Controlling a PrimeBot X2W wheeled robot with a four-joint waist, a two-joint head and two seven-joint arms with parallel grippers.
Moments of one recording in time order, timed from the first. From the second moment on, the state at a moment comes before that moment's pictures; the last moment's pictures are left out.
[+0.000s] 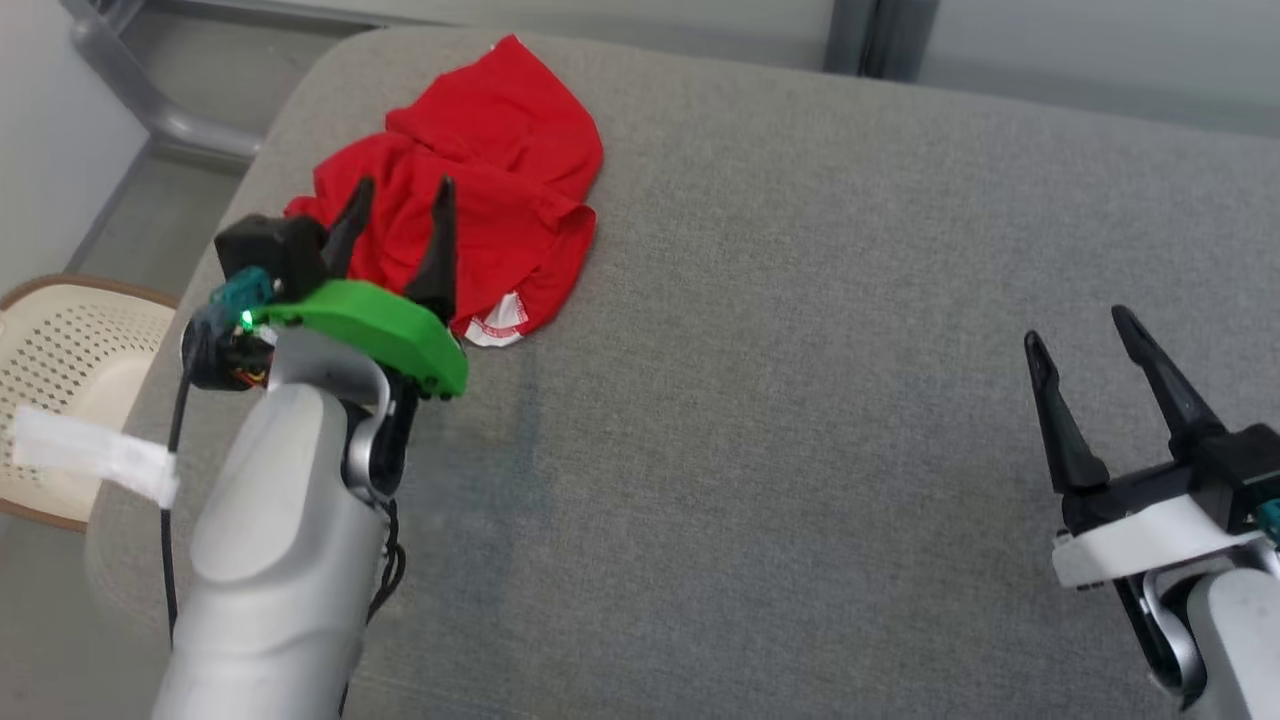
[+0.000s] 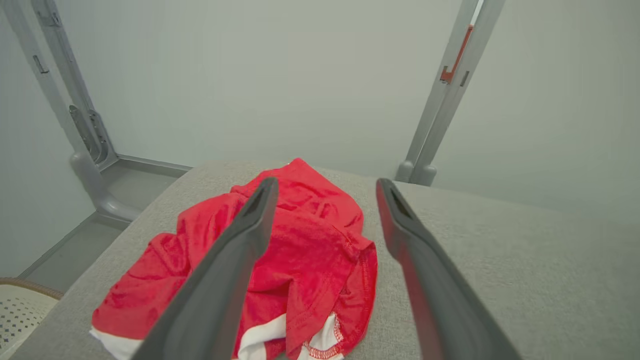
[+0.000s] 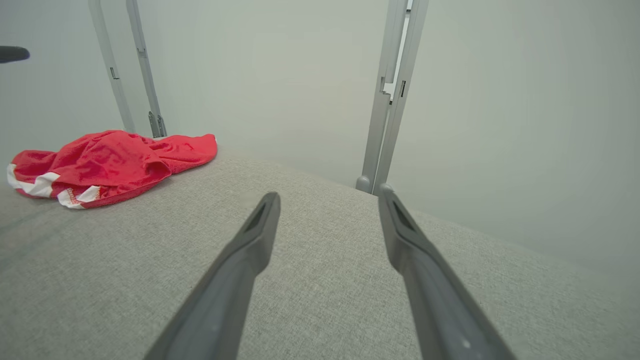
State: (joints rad) left arm -0.63 0.06 -0.21 0.55 -0.40 -0.07 -0.09; right arm -0.11 -0.30 0.06 0.03 0.14 0.13 -0.26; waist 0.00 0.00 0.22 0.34
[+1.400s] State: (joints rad) left arm -0.32 0.05 -0.64 -0.24 -0.55 -0.01 0.38; right arm 0.00 -0.11 0.05 0.11 0.14 0.13 -0.26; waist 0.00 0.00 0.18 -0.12
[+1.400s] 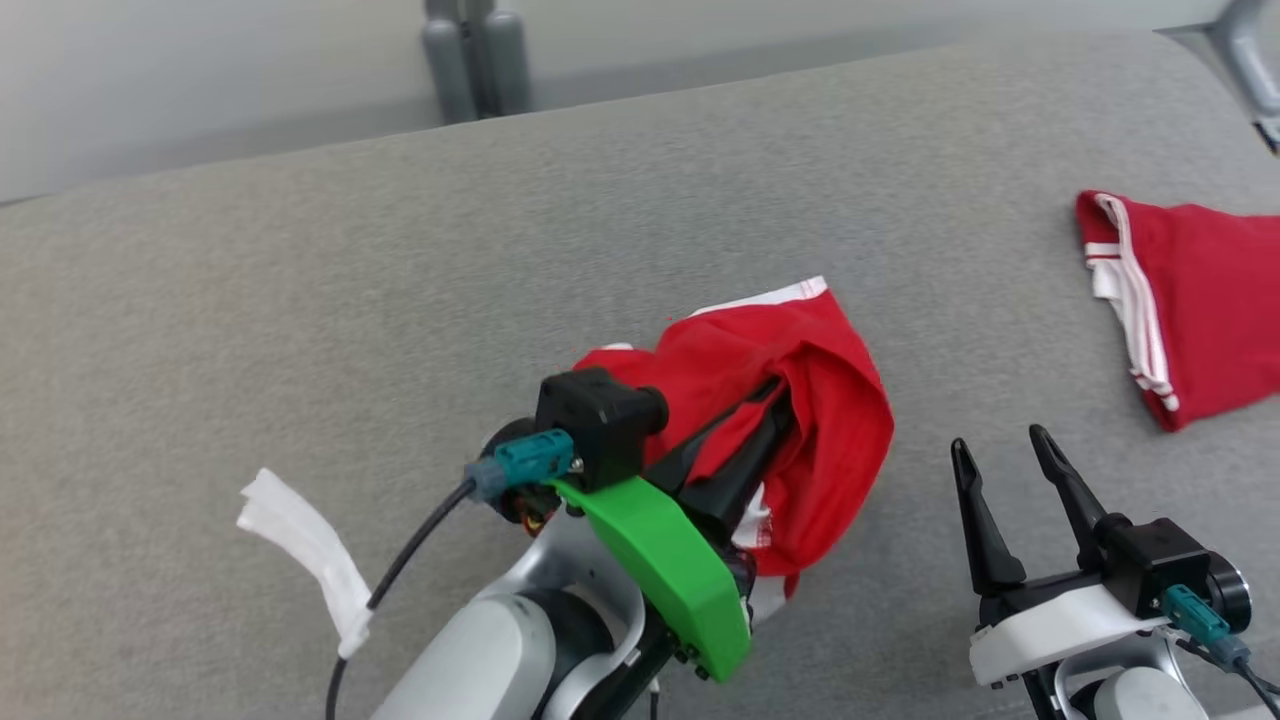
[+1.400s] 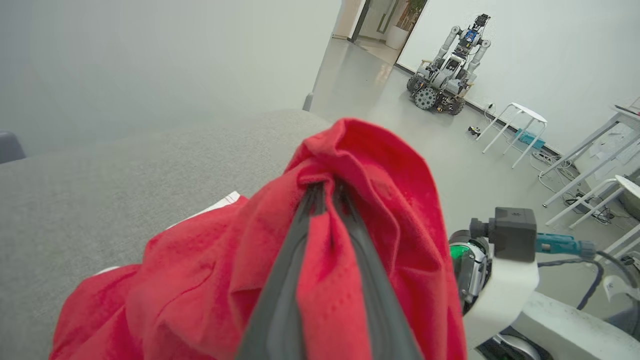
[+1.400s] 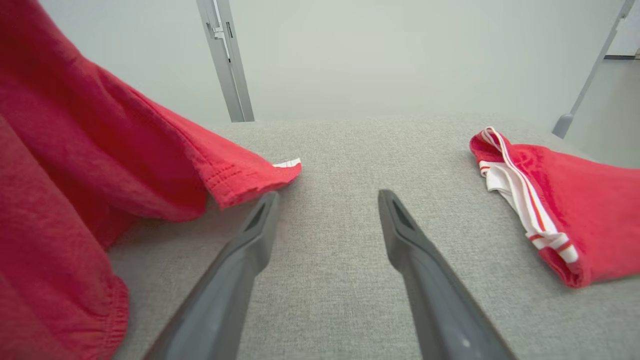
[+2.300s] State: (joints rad) left arm -0.33 0.08 -0.72 0.41 -0.54 0.15 -0.26; right arm 0.11 -0.11 0.04 0.11 0.12 0.13 -0.26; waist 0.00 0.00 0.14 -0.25
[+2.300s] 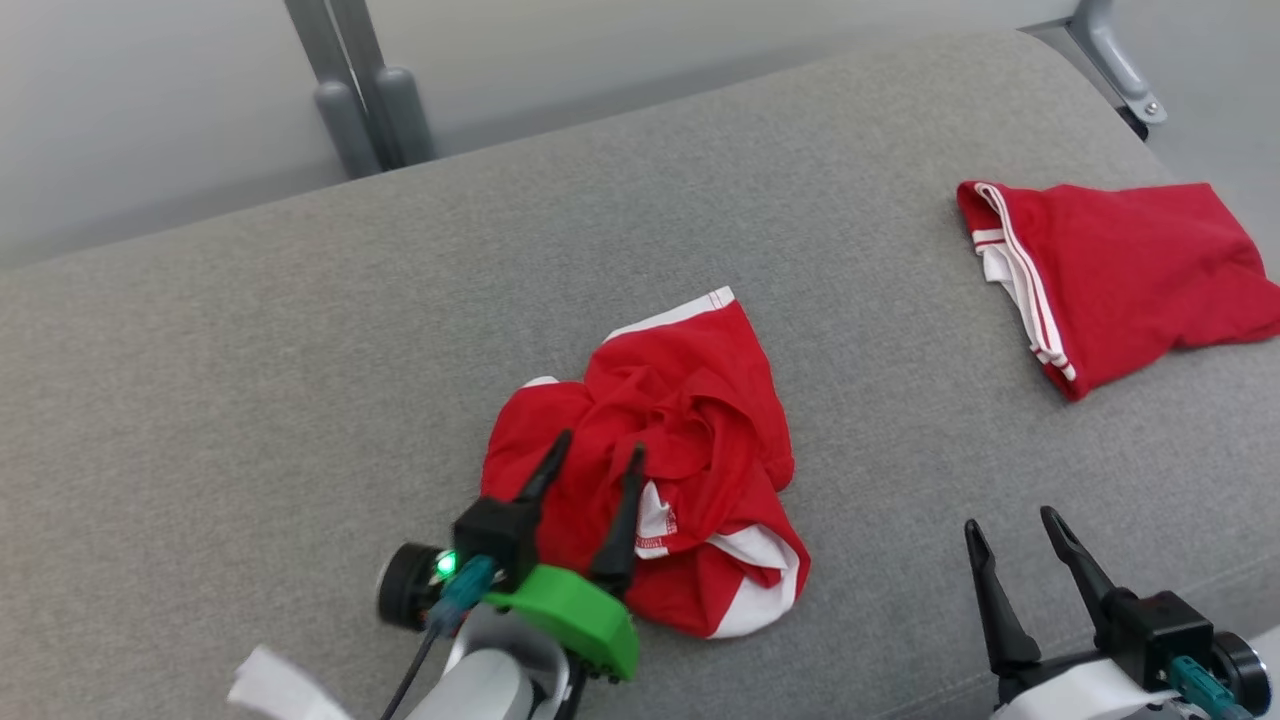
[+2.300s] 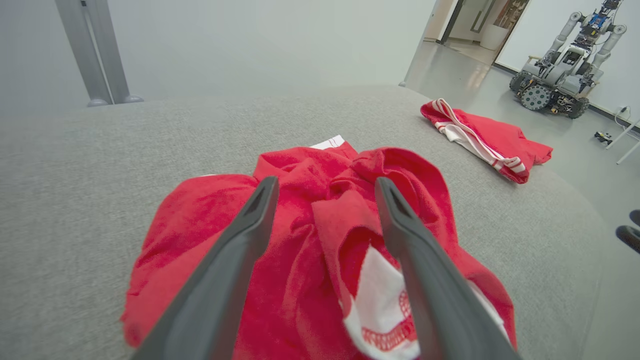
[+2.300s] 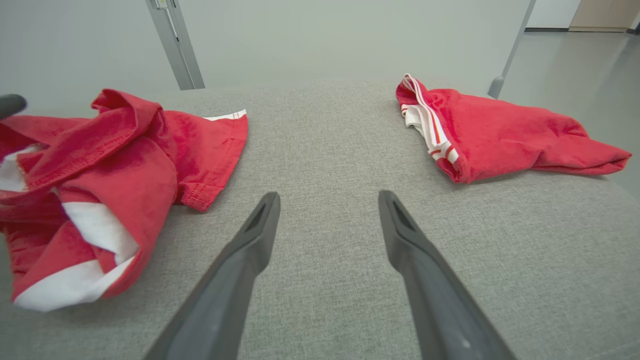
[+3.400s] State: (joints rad) left arm 0.28 0.05 -0.10 0.10 -0.21 -0.02 -0.26; right arm 0.24 -0.07 -0.06 0.05 0.05 0.13 -0.26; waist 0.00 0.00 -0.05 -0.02
